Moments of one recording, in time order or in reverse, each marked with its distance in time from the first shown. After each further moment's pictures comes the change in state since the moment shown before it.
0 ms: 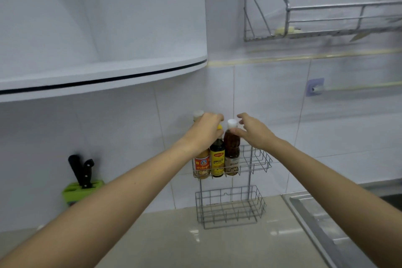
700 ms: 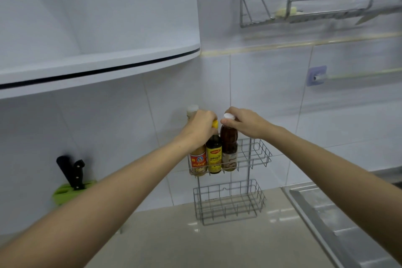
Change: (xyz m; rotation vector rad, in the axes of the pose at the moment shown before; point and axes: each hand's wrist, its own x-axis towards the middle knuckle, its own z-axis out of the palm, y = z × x) left_hand 0.015 -0.014 0.019 -0.026 -0.055 -0.068; right_hand 0.028 0.009 0.002 -0.010 -0.099 -0.113
